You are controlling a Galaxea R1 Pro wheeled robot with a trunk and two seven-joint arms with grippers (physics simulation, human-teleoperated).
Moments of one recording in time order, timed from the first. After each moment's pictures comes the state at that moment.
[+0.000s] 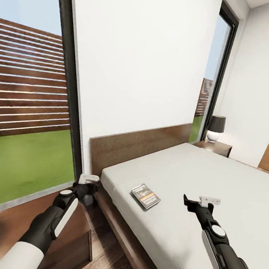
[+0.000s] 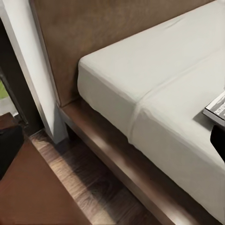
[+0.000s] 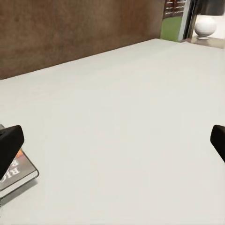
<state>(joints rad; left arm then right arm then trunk) -0.54 0.04 -0.14 -1.10 0.16 0.48 0.05 -0.39 -0.13 -0.05 -1.09 -0.10 0.08 -0.02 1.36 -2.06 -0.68</state>
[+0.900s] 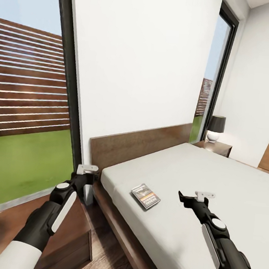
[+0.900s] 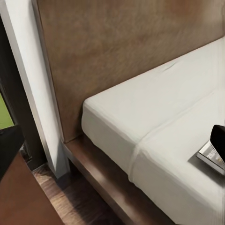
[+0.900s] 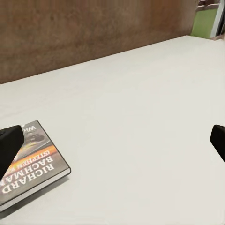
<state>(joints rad) -0.54 0.05 -0.14 -1.25 0.17 0.48 0.08 -0.41 -0.14 -0.05 -1.14 -0.10 0.19 0.10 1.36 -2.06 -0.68</state>
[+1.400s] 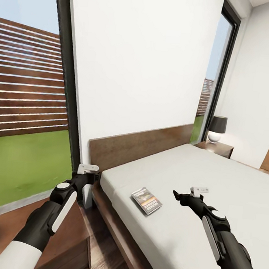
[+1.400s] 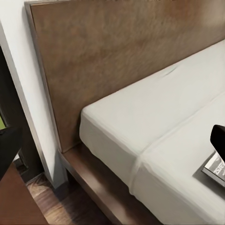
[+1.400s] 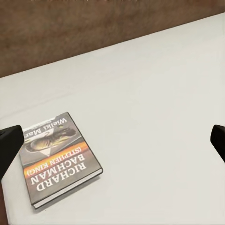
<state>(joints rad) -0.54 0.05 -0.15 -1.26 0.17 0.48 0.07 -0.44 -0.14 -0.05 -1.20 -0.09 0.39 0.23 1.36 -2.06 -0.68</state>
